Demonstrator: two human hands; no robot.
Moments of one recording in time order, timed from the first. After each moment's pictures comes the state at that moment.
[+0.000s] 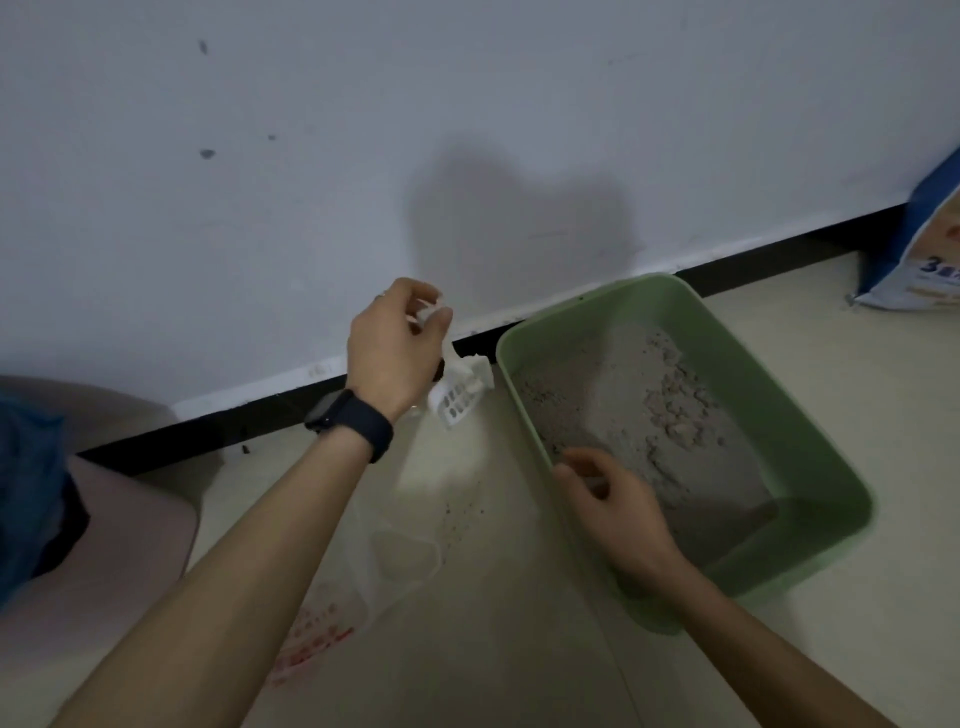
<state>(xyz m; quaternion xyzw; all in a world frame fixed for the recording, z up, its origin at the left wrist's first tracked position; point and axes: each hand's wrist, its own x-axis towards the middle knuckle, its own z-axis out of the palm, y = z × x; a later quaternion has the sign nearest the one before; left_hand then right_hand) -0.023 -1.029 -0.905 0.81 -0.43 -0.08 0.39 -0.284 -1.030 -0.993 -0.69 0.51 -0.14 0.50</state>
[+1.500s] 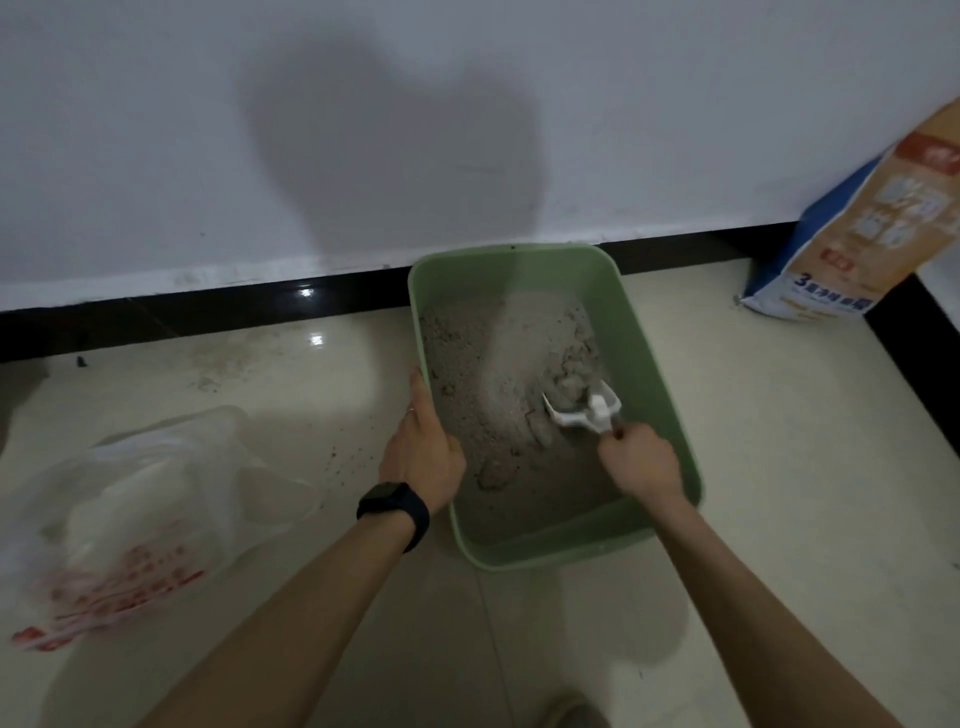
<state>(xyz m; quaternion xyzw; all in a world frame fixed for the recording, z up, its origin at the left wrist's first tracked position) -0.181 -0.988 -1.048 0.84 -0.38 -0.29 0.26 -0.375 -1.115 -0.997 -0.66 0.70 0.10 0.25</state>
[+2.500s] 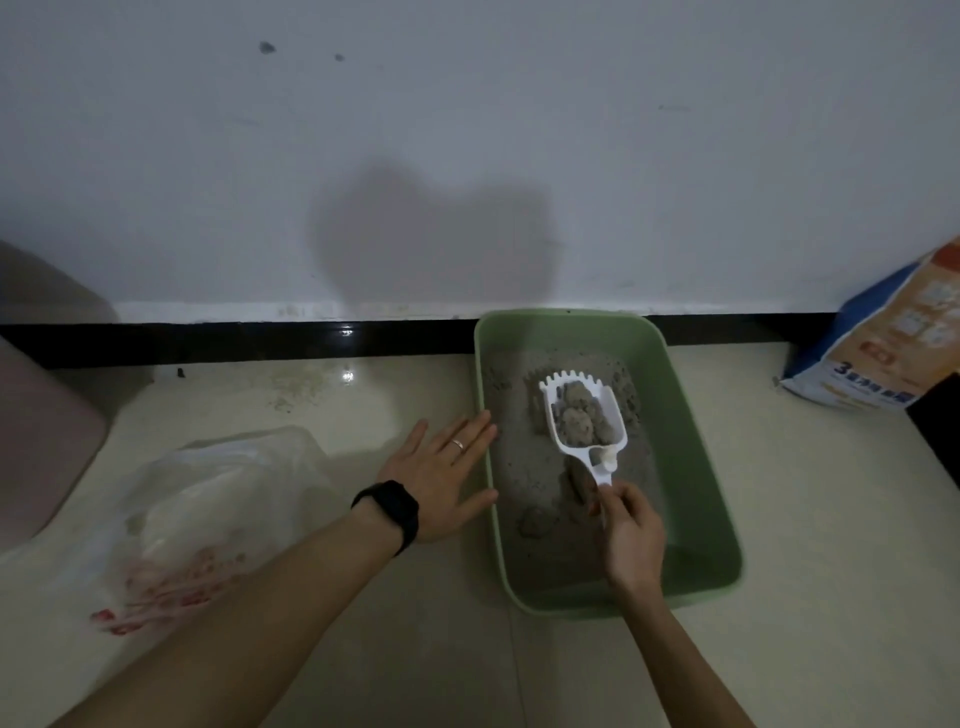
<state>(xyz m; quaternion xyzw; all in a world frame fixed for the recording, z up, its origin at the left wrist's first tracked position) -0.113 -0.960 -1.026 0.72 -0.67 -0.17 -0.01 -0.345 -1.054 -1.028 -0.59 0.63 -0.26 0.43</state>
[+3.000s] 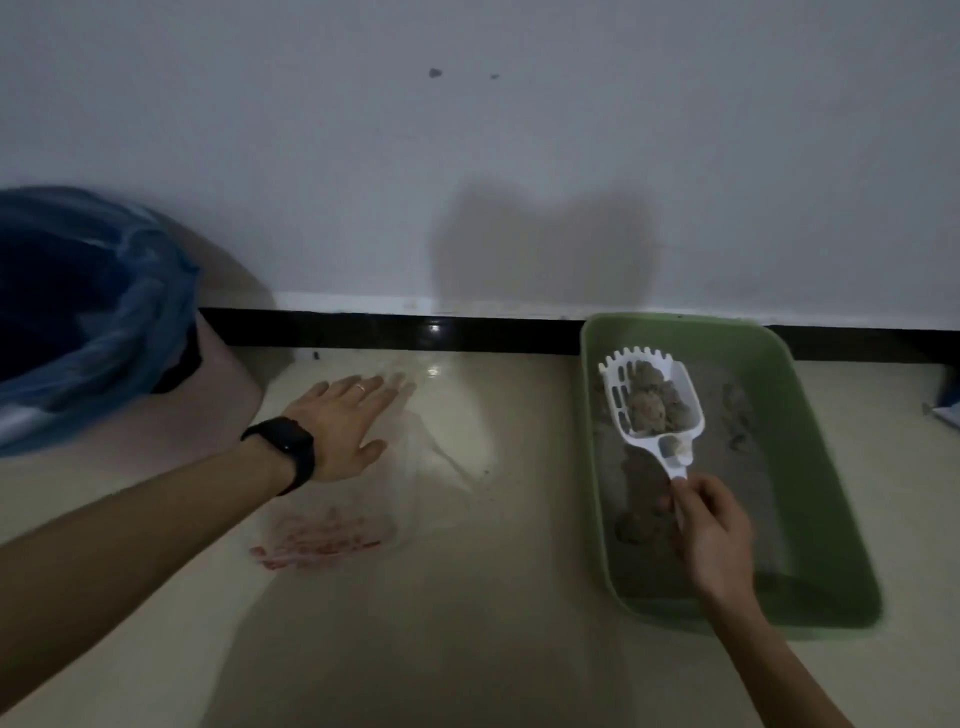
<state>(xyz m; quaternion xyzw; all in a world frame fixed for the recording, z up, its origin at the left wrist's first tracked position) 0.057 -0.832 -0.989 0.81 -0.54 -0.18 -0.14 -0.313 -1.035 -1.005 -0.65 0.54 -0.25 0.47</state>
